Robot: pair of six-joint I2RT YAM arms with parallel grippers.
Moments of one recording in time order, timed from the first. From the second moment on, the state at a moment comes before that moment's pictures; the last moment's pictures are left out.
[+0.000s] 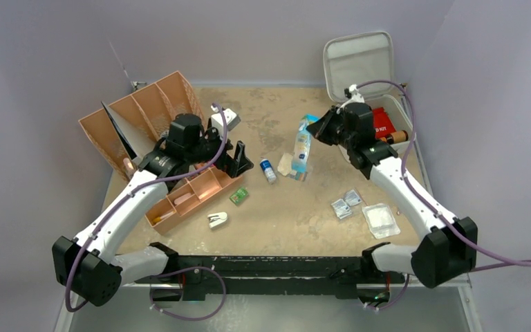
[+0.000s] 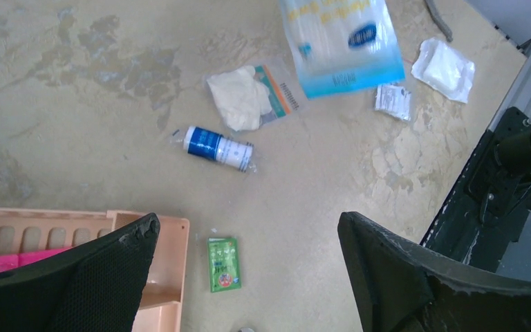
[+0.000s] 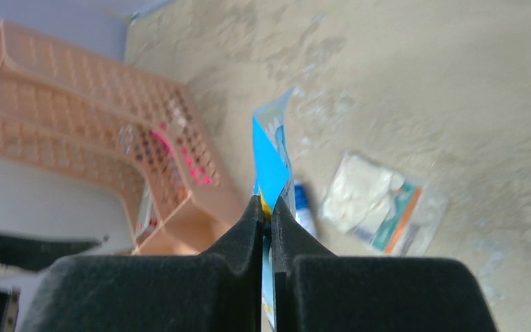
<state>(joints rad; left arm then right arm) -0.46 1.15 1.06 -0.40 0.47 0.00 0.38 1.24 1.04 -0.22 -0.11 0.71</state>
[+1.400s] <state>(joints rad) -0.49 1.07 1.02 -0.46 0.26 -0.09 -0.22 1.67 1.21 0.06 0.10 0.91</state>
